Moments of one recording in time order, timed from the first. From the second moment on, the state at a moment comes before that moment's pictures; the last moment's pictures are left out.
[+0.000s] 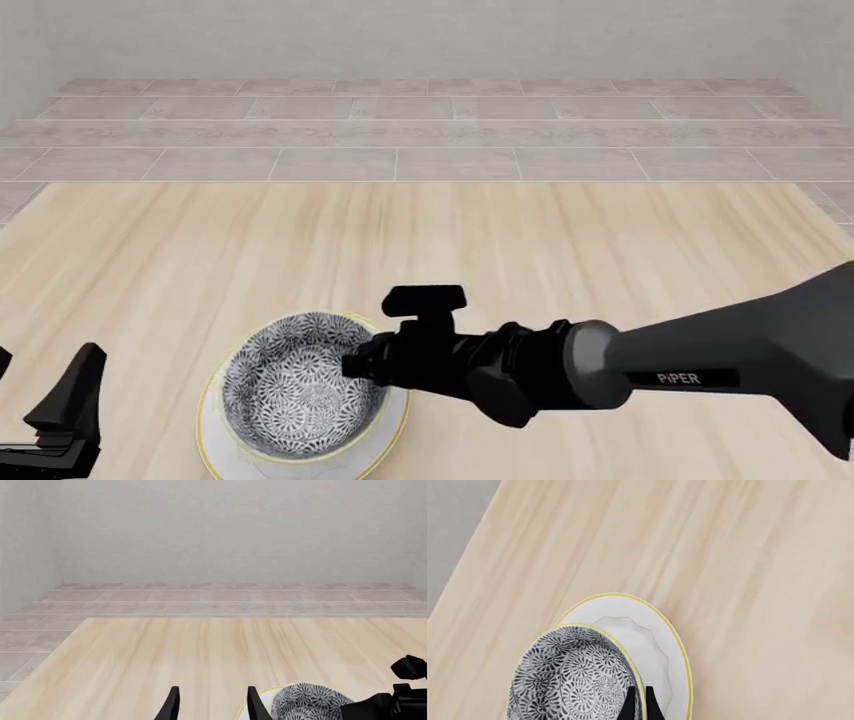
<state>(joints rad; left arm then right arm) 0.00 0.01 0.00 0.00 0.00 0.90 1.86 -0.90 -0.23 0.61</state>
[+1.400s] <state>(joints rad) 0.00 0.01 0.00 0.00 0.00 0.84 1.64 -0.87 -0.17 0.51</state>
